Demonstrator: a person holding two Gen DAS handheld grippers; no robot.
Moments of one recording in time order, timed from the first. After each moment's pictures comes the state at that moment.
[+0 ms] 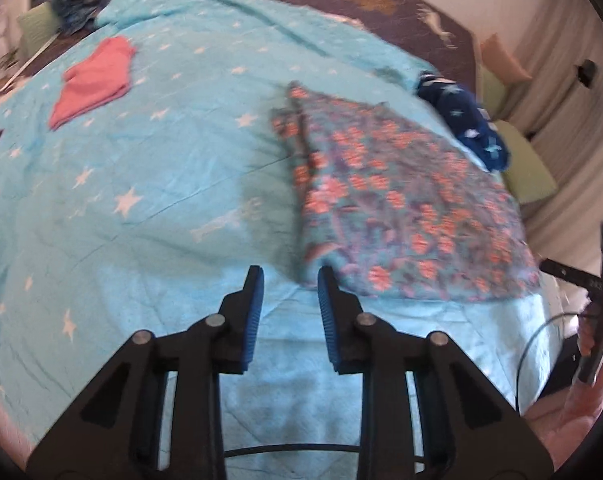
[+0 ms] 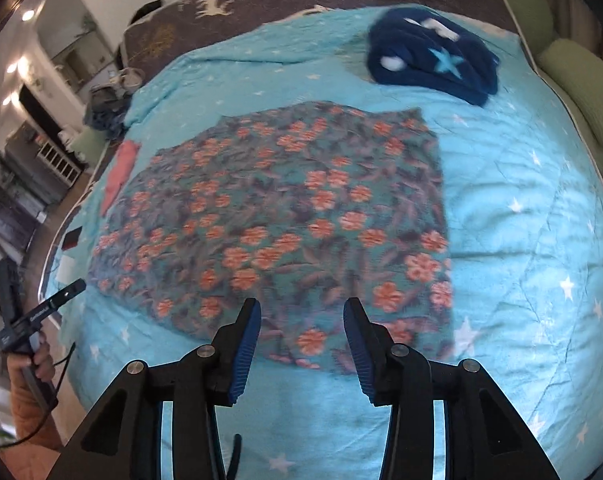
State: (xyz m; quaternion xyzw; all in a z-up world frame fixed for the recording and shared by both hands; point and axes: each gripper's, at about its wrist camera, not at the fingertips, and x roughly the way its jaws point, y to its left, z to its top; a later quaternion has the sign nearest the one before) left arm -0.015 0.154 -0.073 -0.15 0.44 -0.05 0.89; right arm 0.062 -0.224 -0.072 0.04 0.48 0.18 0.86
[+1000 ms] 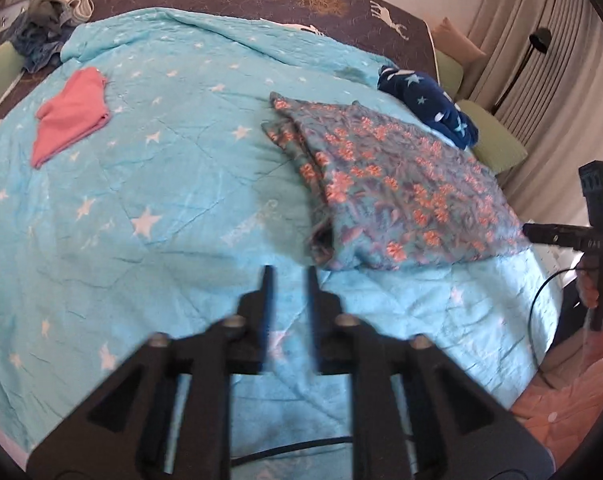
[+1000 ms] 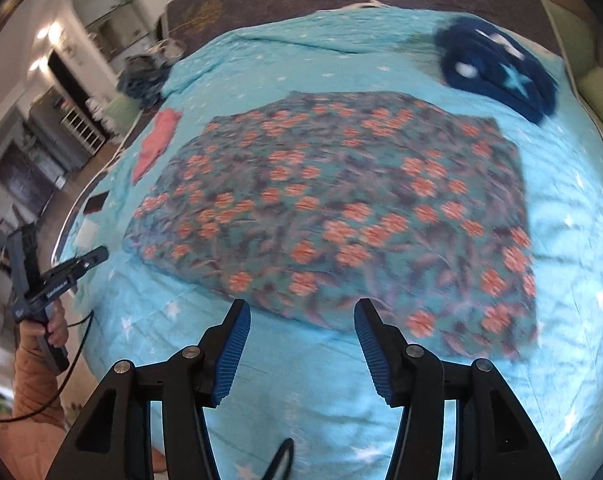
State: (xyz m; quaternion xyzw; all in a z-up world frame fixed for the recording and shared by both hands) left arm -0.030 0.188 -0.074 -0.11 0.41 -0.12 0.90; right arm 0.041 -0.149 -0.072 -0.01 0.49 0.24 0.84
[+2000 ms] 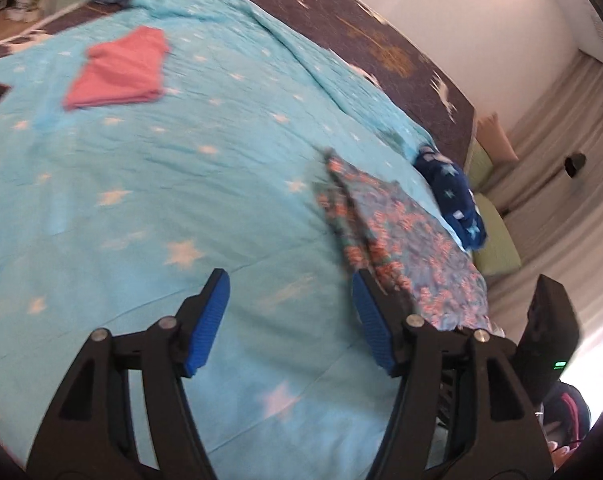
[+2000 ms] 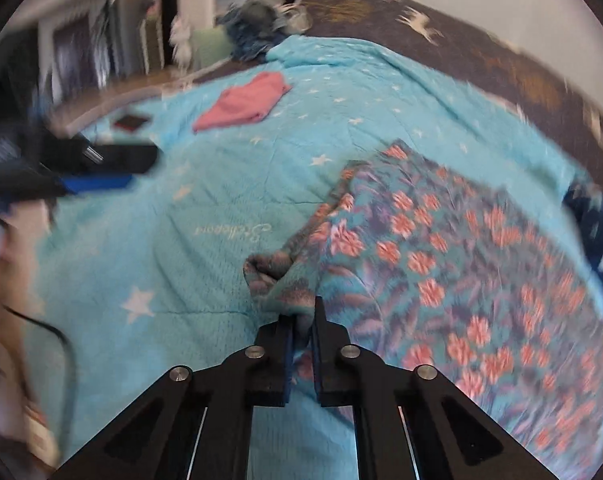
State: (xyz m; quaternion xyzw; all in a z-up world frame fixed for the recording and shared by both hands) left arm 0.005 0.241 -0.070 -0.28 0.39 -0.07 0.87; right arm 0.050 0.060 -0.110 -0.14 0.40 0.31 0.85
